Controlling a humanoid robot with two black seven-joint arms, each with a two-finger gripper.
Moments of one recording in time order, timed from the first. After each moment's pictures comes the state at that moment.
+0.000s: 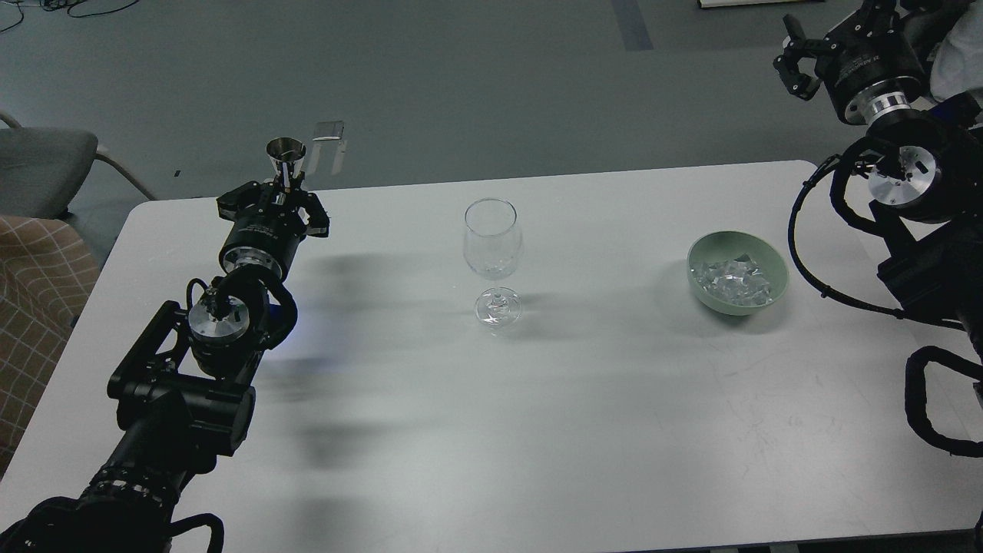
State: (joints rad) left arm -0.53 0.09 -1.35 -0.85 -0.18 -0.14 -0.08; right arm 0.91 -0.24 1.24 0.51 -0.37 0.27 0.22
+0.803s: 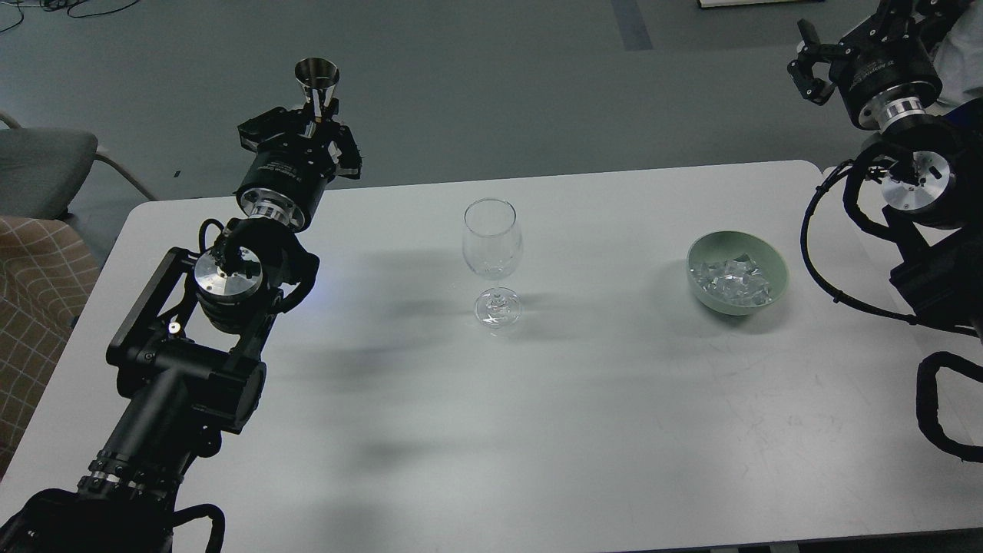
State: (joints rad) left arm -0.56 0.09 -1.28 -1.14 -0.18 0.03 -0.05; right arm 0.88 -0.27 1.24 0.52 -0.37 0.27 0.22
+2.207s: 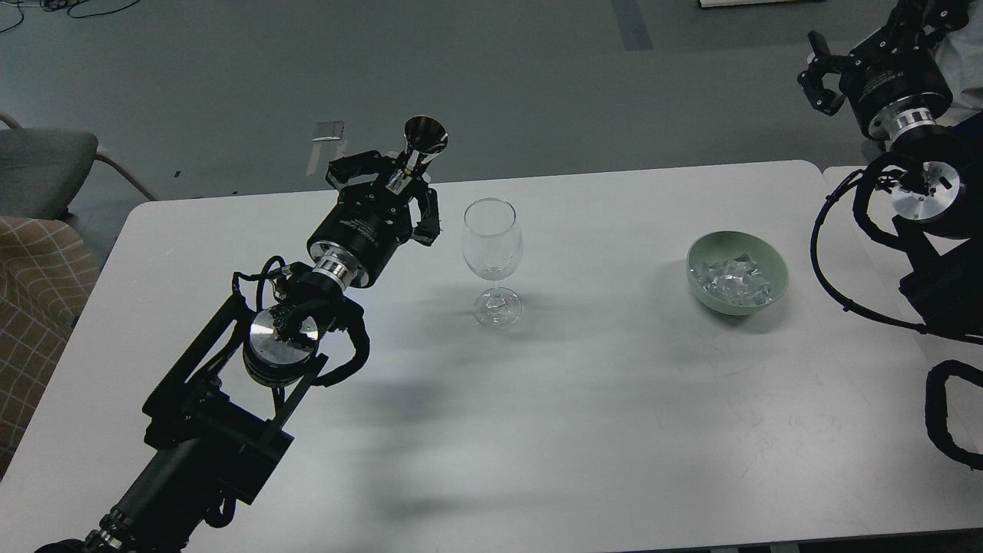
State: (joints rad) left arm -0.40 0.09 -1.11 -1.36 0.02 0.07 -0.03; right arm 0.87 -0.28 1.24 0.53 -0.37 0.27 0.22
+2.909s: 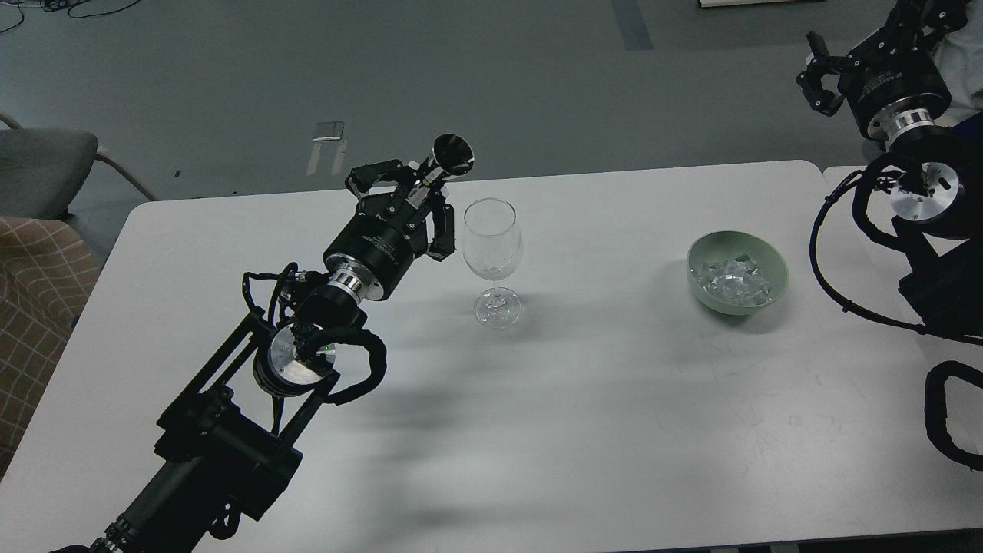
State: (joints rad) left arm -0.39 0.09 -1.06 -1.40 0.17 0.06 -0.04; right arm 0.87 -0.28 1.24 0.53 -0.37 0.28 0.22
